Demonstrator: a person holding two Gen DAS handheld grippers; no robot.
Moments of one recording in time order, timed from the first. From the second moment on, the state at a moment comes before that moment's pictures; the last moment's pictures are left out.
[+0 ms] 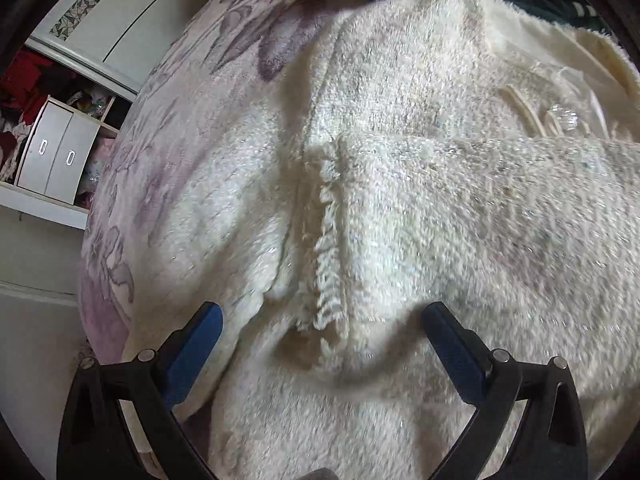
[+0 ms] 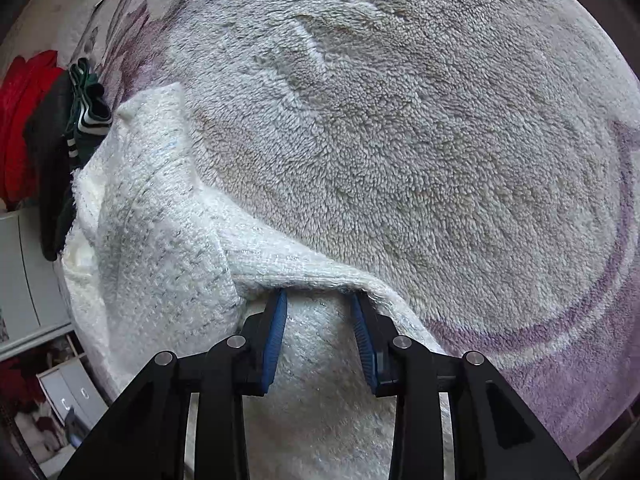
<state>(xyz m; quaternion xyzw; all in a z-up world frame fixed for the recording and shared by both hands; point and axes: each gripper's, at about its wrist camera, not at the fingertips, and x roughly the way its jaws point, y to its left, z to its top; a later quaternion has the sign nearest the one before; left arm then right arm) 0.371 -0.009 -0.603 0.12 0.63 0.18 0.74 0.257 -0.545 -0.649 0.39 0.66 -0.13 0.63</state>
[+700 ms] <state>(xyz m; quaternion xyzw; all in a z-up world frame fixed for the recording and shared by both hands) 0.099 0.203 -0.570 -0.46 0.55 0.31 0.62 0.265 -0.399 -0.564 0.18 0.73 0.01 0.66</state>
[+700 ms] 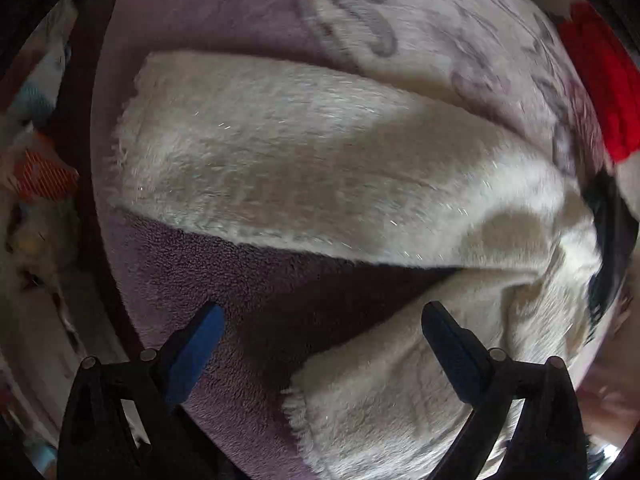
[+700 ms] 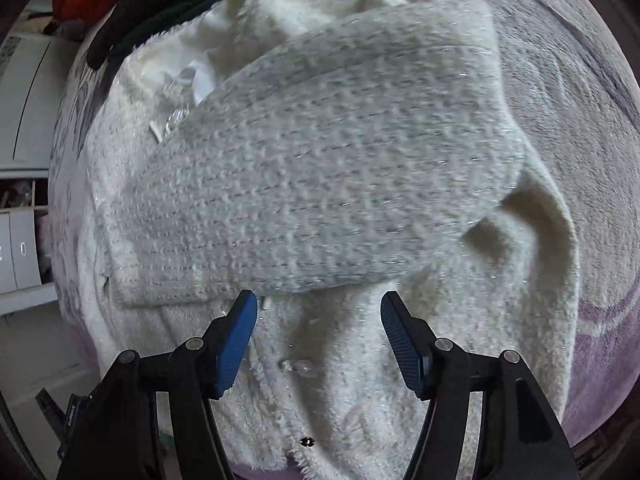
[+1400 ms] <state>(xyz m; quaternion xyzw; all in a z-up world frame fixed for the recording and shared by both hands) 0.131 0.339 -0.584 -0.48 0.36 0.35 0.72 0.233 -0.333 -0.561 0.08 0.71 -0.04 0.70</state>
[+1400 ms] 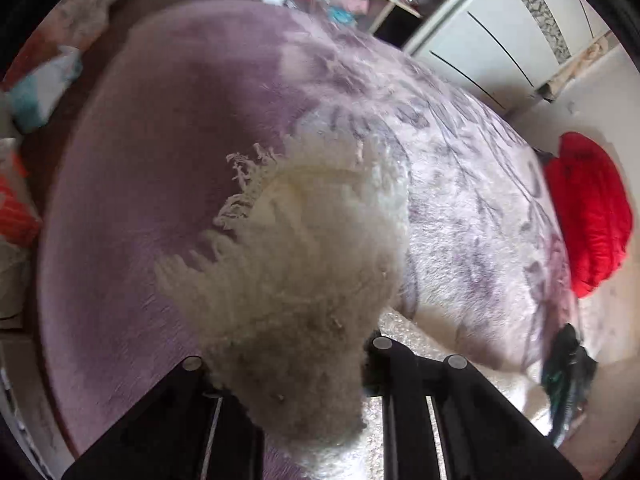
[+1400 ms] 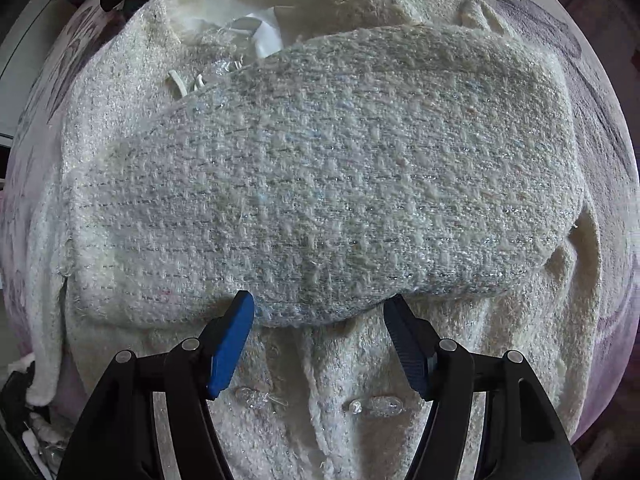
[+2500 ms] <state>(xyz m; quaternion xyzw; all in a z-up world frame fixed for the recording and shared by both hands) 0.247 0.109 -0.451 -0.11 0.45 0.18 0.87 0.321 -0.160 -0.585 -0.09 0.66 -0.05 0.74</state>
